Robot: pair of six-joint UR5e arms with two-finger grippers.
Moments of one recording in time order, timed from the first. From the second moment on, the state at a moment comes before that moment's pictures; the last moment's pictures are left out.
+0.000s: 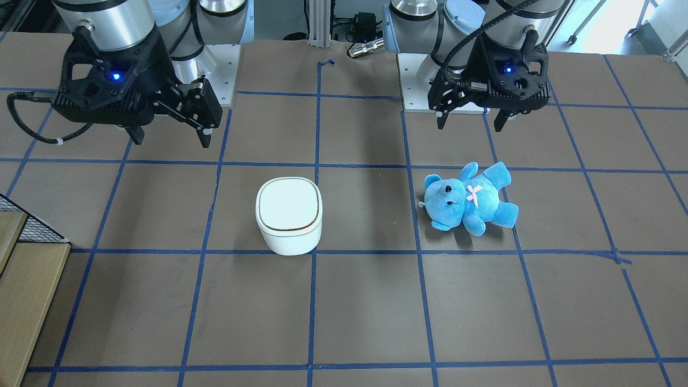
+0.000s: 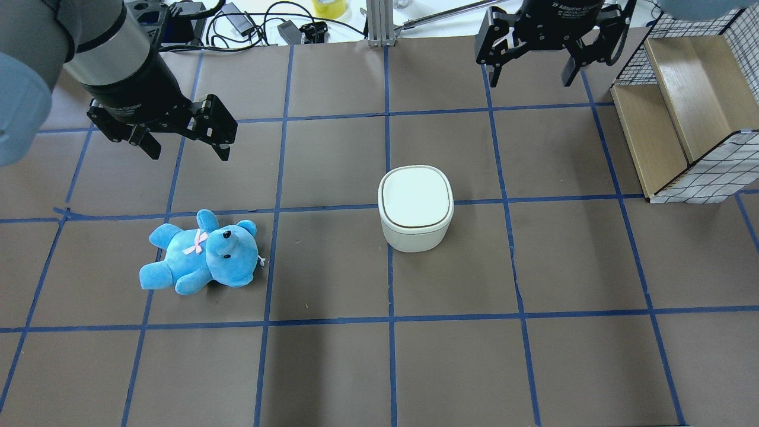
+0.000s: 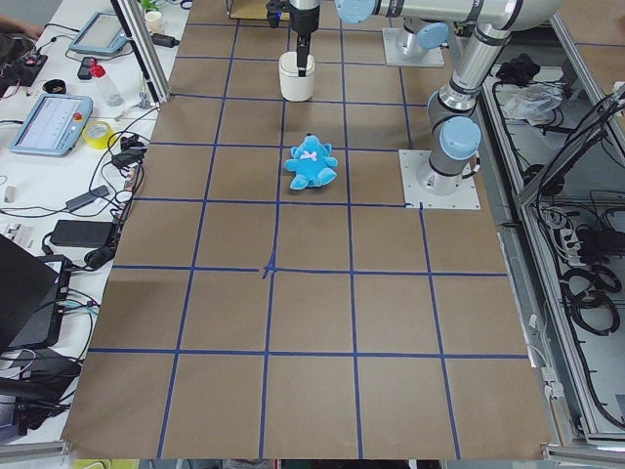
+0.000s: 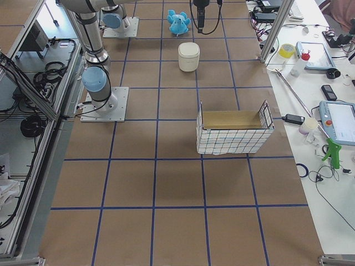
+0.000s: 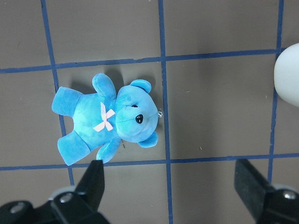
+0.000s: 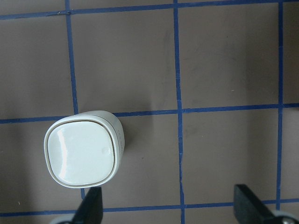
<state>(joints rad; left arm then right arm) -1.58 -1.51 -1.59 -1.58 1.60 0.04 1.66 -1.45 1.33 -1.49 -1.57 0.13</state>
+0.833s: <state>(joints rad) -1.58 -1.51 -1.59 -1.58 1.60 0.04 1.68 -1.45 1.37 -1.51 -1.57 0.13</state>
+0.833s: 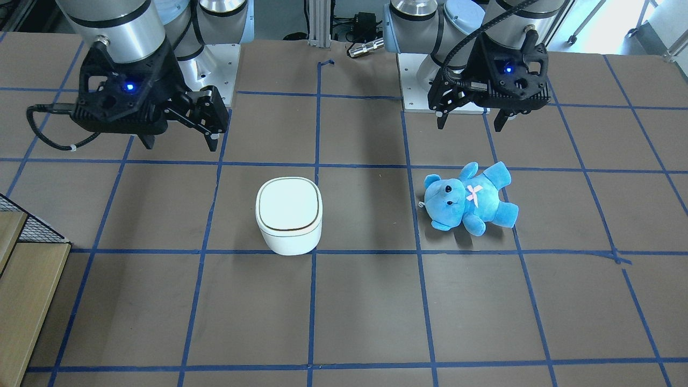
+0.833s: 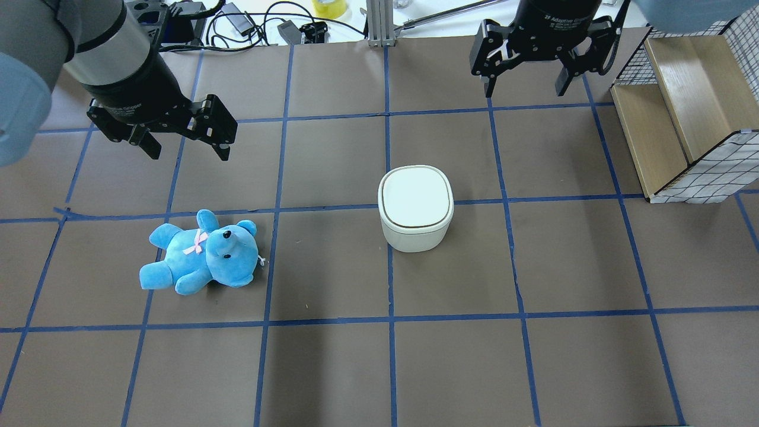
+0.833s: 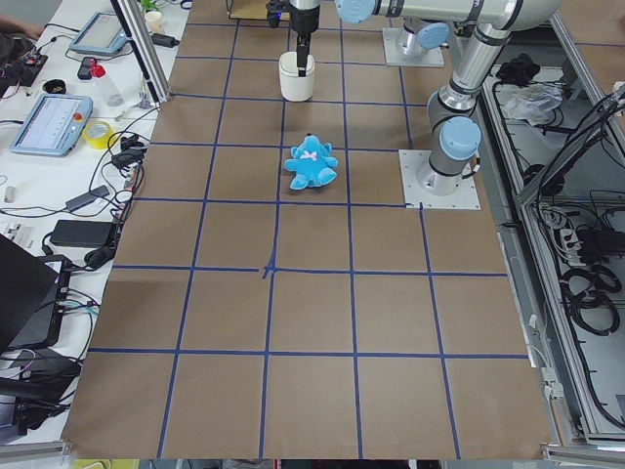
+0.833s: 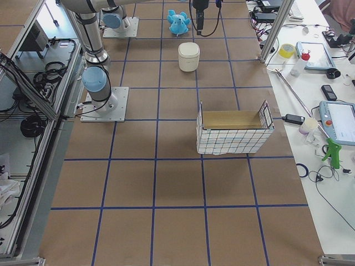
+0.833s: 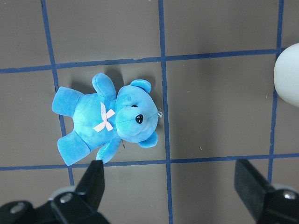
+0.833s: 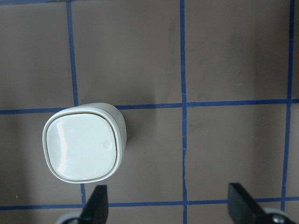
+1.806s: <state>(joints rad) -1.58 -1.51 -1.59 -1.58 1.60 0.04 1.88 -1.33 1.66 -1.94 -1.55 0.28</state>
